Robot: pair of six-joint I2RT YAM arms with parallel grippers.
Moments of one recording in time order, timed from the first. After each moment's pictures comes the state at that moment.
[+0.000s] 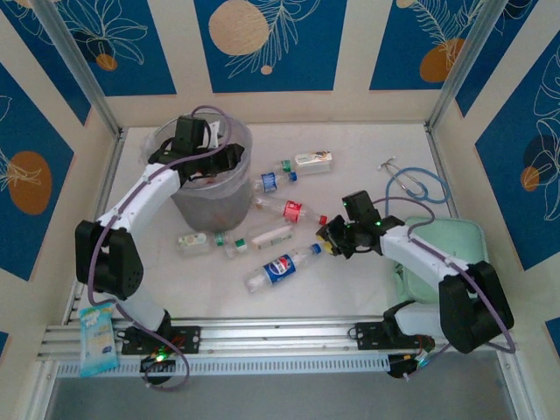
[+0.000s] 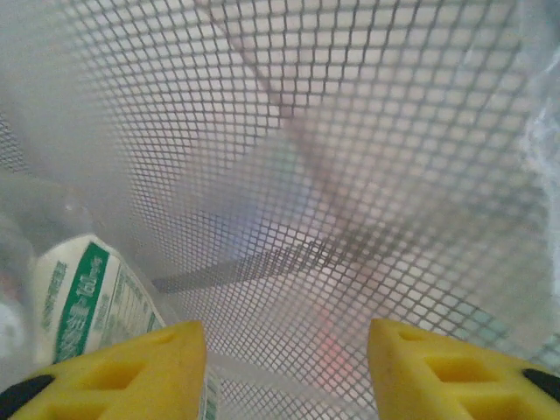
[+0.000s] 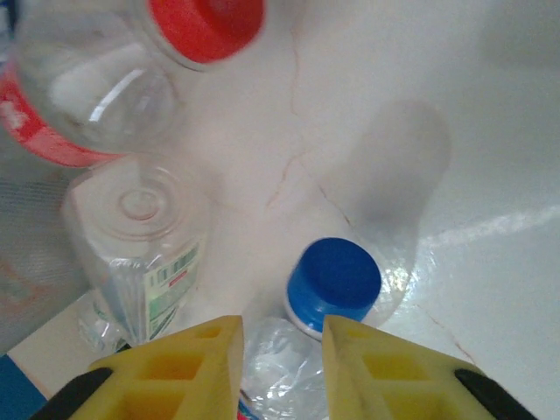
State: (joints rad) left arm -0.30 1.65 1.45 -0.50 0.40 -0.47; right arm 0.41 1.25 0.68 -0.46 -0.37 1.26
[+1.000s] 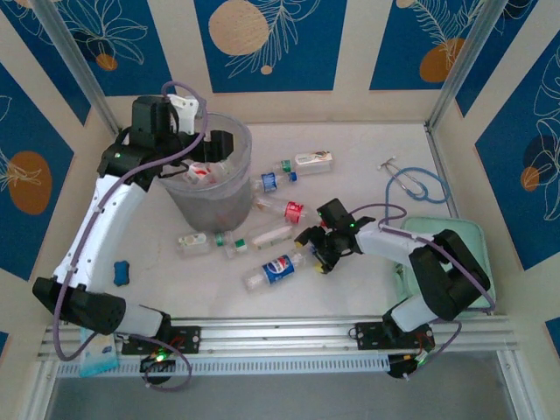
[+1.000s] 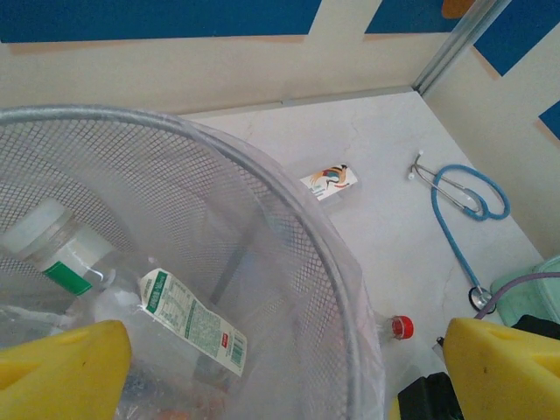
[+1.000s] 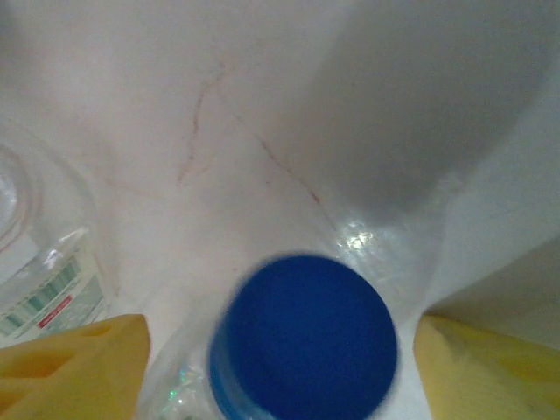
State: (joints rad) left arm -0.31 1.40 1.67 -0.81 0.30 -0.18; right arm 0.58 1.49 0.70 -0.37 -0.36 1.37
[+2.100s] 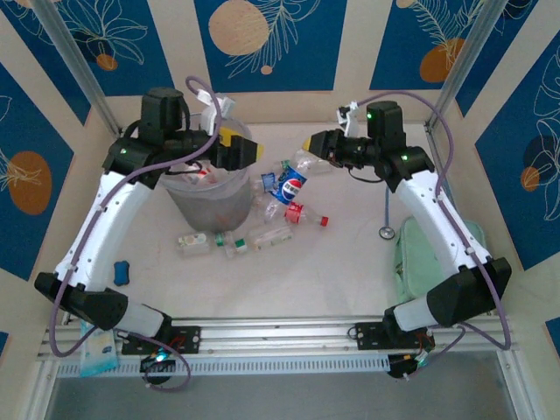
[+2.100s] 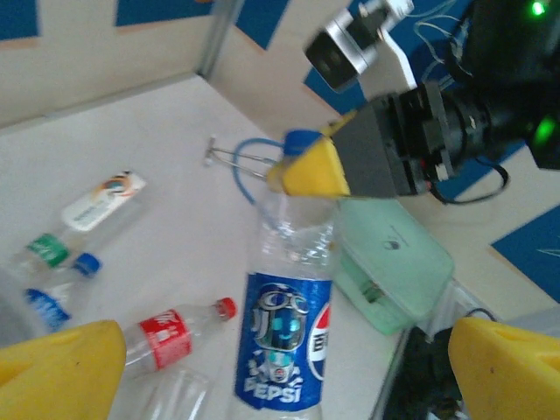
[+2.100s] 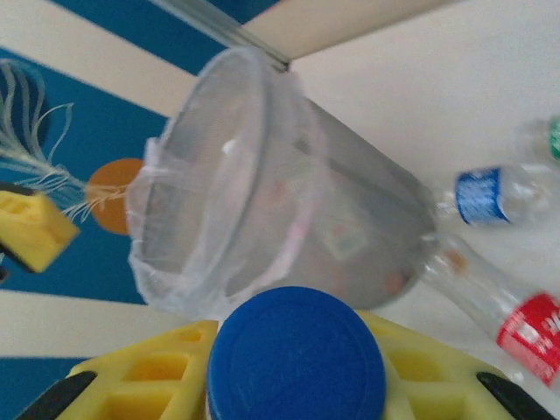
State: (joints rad) left arm -0.43 1.46 1.79 -0.82 0.71 -0.16; right arm 0.31 1.44 1.52 -0.58 -0.68 0.62
